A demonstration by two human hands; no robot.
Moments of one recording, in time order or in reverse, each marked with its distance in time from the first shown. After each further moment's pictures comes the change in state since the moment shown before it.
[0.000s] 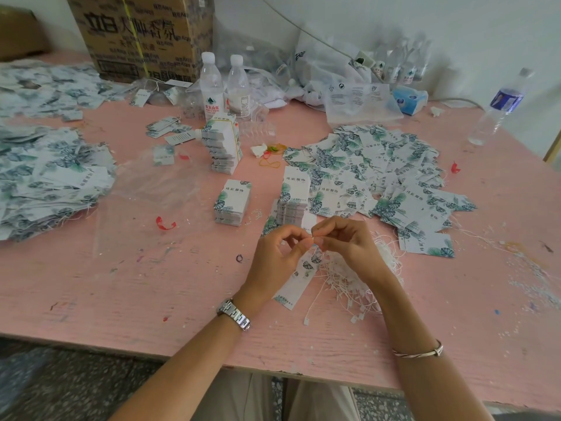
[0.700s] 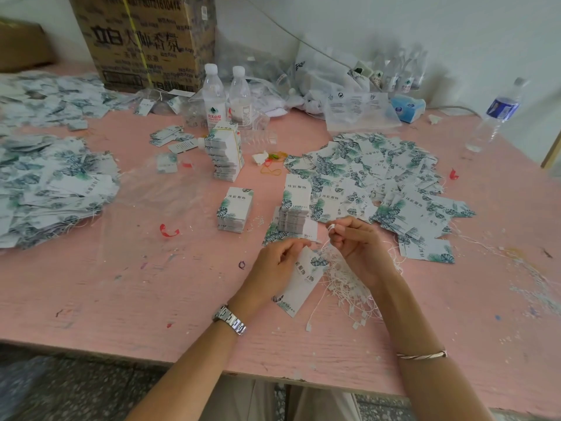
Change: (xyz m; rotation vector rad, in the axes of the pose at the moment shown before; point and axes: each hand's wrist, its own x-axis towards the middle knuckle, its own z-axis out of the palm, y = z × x) left_hand 0.000 -0.003 -0.008 0.052 -0.180 -0.254; right_hand 0.007 0.000 -0.011 0.533 0.153 0.146
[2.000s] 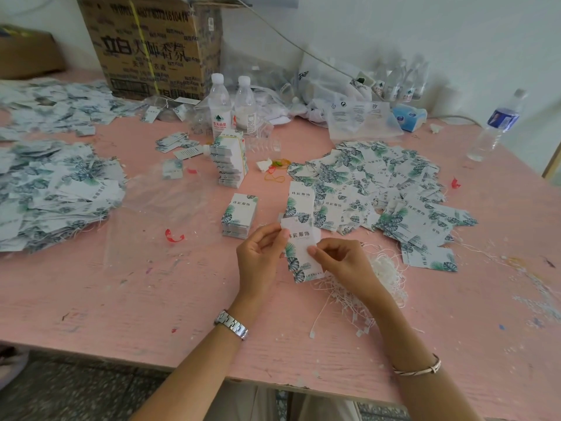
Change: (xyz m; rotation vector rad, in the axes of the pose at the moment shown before) left_hand 0.005 0.006 -0.007 -0.635 0.478 0.042; right_hand -0.013 0.021 0.020 -0.735 -0.054 -0.139
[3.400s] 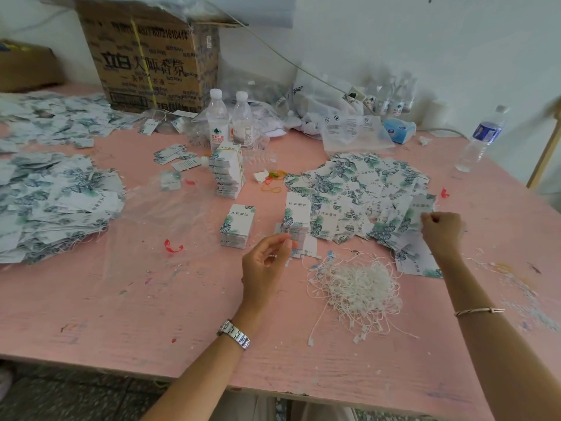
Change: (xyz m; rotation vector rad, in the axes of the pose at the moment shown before) left_hand -0.005 -0.001 0.000 0.110 -0.101 0.110; right_hand 0.042 0.012 -0.181 -0.578 0.815 0.320
